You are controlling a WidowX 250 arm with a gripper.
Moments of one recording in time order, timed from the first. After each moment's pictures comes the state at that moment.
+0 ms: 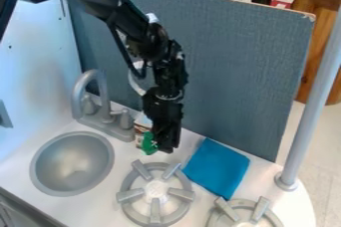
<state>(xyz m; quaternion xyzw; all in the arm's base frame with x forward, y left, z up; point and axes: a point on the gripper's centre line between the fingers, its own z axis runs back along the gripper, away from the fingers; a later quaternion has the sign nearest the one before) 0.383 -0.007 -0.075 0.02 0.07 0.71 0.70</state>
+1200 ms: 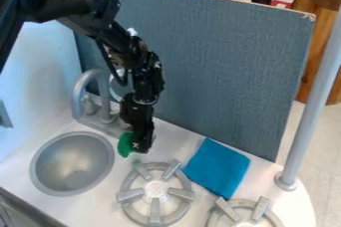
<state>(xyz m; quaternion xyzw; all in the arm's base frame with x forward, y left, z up) 0.390 0.054 -0.109 0.07 0.04 0.79 0.61</state>
